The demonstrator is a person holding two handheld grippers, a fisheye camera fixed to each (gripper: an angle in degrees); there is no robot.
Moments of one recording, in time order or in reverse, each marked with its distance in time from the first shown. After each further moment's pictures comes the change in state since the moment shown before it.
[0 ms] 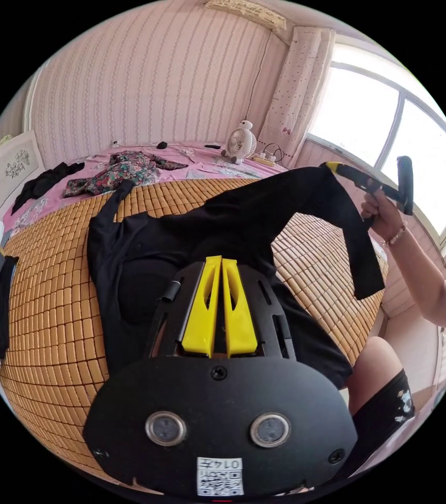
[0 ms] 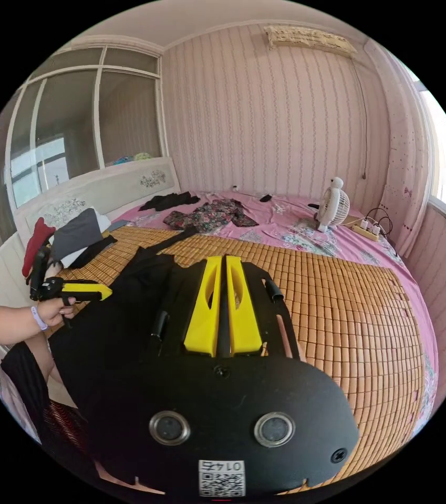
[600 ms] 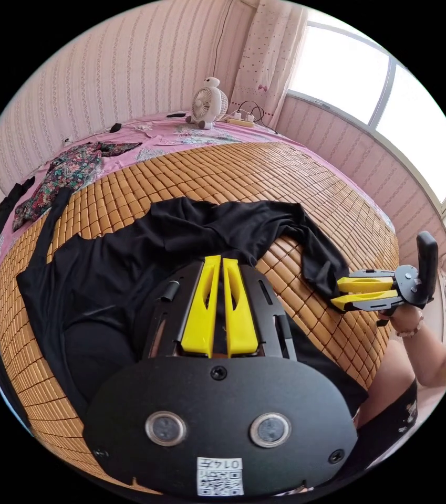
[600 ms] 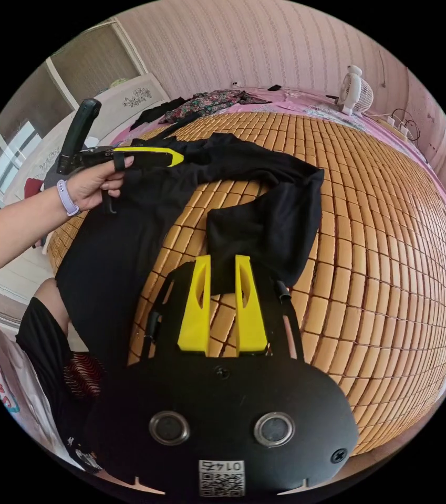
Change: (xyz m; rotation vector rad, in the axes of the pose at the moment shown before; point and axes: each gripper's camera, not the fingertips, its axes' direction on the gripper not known) left arm 0.046 -0.035 0.210 -0.191 0.053 0.157; right arm 0.003 0.131 0.034 -0.506 -0.121 0.116
